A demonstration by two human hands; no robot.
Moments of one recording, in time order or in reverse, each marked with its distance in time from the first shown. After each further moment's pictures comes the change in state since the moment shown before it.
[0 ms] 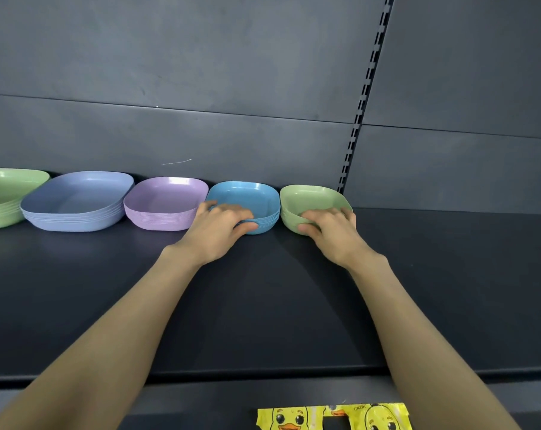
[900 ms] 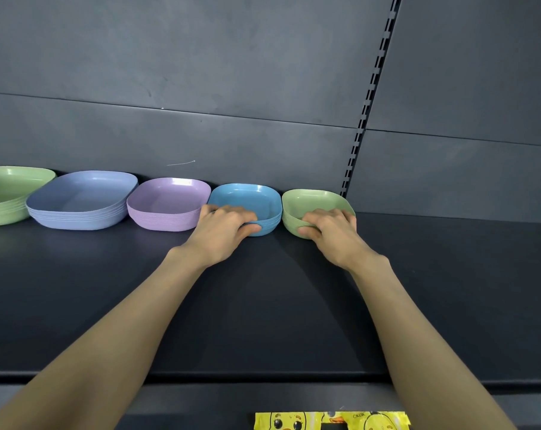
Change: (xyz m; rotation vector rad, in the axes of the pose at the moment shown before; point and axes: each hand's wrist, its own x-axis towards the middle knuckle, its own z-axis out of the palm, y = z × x) left_hand -0.001 0.011 -0.003 0.018 0.050 -0.010; right_hand 0.004 0.004 -0.001 -0.015 -0.048 -0.045
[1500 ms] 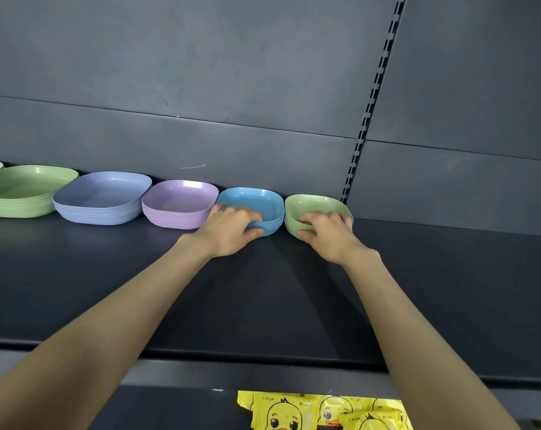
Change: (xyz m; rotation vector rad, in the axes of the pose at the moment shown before) left_hand 0.002 0.016 -0.023 0.059 -0.223 -0.076; right_hand -0.004 -0.021 -0.020 -0.070 -0.086 0.046
